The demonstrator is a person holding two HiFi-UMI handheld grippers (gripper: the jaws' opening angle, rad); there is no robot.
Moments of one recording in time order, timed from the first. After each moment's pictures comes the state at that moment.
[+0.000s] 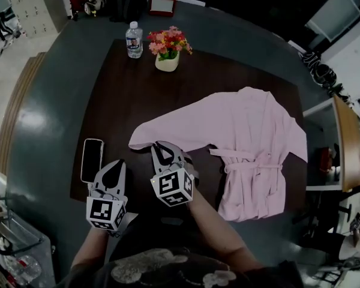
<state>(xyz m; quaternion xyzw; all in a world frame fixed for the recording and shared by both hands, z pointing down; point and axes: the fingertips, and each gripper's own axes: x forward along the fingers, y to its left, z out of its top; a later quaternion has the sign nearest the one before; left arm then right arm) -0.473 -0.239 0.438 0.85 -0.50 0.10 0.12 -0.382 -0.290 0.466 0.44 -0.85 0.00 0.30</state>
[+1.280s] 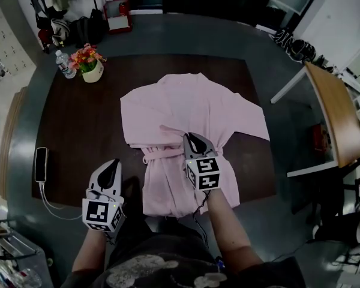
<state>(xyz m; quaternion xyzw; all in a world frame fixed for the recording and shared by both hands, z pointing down) -0.158 -0.165 0.381 0.89 -0.45 0.10 0.04 0.064 -0.219 0.439 0.61 -0.77 0.12 0.15</state>
